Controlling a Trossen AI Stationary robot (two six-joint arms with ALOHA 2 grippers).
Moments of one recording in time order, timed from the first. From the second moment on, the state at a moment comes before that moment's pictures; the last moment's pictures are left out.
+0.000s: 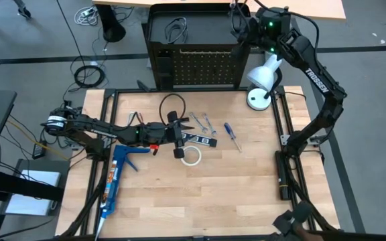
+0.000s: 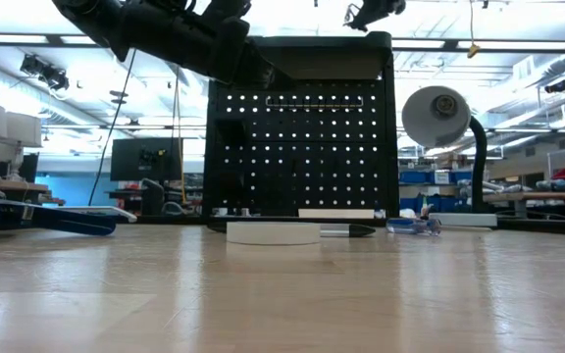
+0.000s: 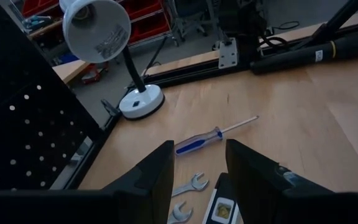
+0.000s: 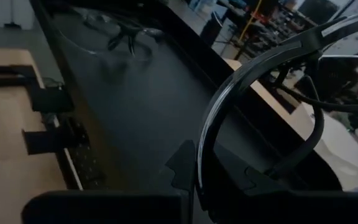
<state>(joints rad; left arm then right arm) -0.02 1.45 0.75 0.47 -0.30 0.25 -0.76 1.55 1.98 -0.73 0.05 -0.43</state>
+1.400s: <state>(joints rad) -0.02 1.45 0.75 0.42 -0.38 0.25 -0.09 1.17 1.55 -0.93 0.34 -0.17</state>
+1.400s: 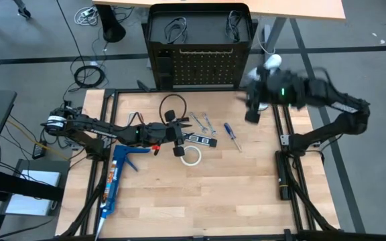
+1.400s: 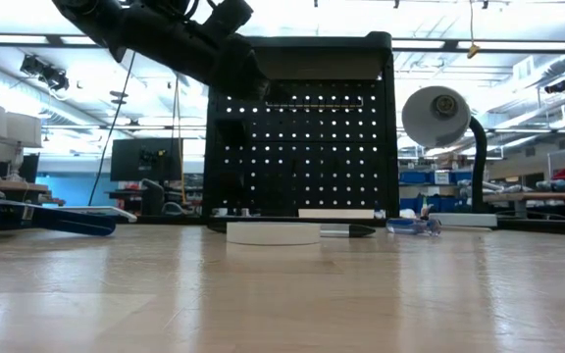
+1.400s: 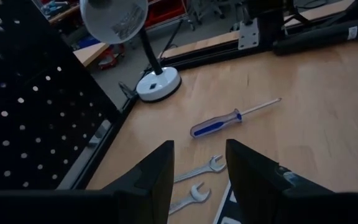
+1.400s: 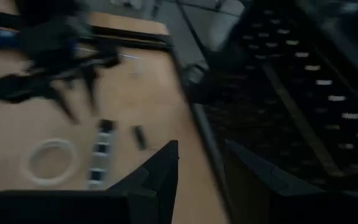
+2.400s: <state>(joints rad) -0.02 1.45 0.75 0.42 -0.39 0.25 0.35 1.15 0.52 -0.35 0.62 0.78</state>
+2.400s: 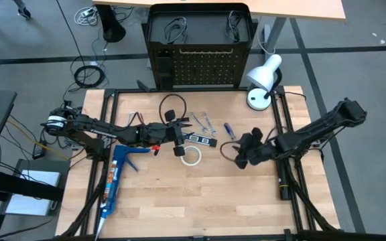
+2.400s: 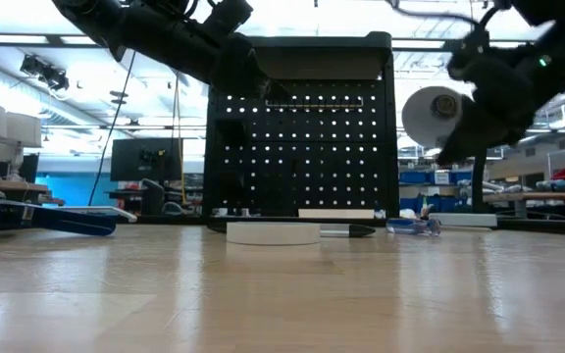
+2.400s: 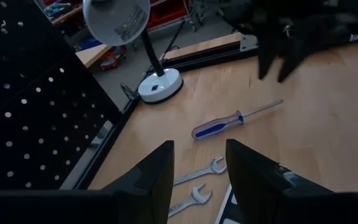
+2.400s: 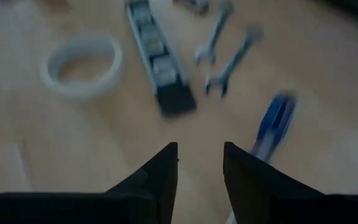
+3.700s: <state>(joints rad) -0.02 1.45 0.75 0.39 -0.39 0.25 0.53 1.42 0.41 -0.30 0.76 1.18</state>
